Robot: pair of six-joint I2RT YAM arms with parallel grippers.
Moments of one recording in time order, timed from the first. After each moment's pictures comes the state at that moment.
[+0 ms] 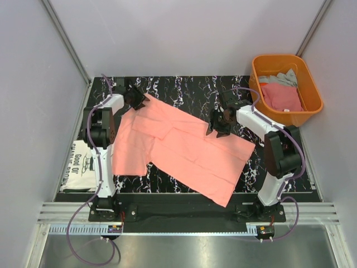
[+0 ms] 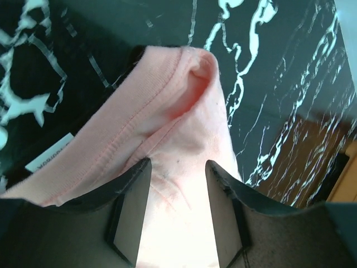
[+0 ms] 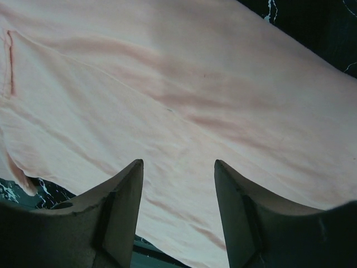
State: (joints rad) left arm -0.03 2.32 1.76 -0.27 0.27 -0.84; right arm 0.36 1.79 1.33 -0.68 -0.18 0.50
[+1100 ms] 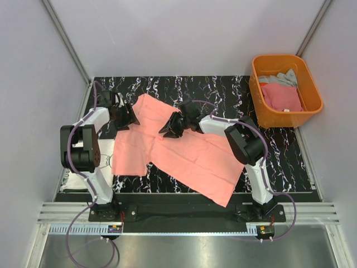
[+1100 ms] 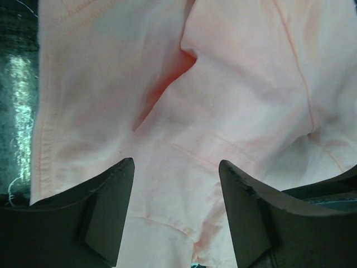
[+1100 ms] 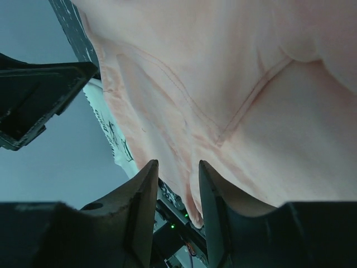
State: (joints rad) left arm 0.04 1.80 1.24 -0.47 0.32 -0.36; right arm 0.66 2.17 1.48 -0.05 -0.45 1.18
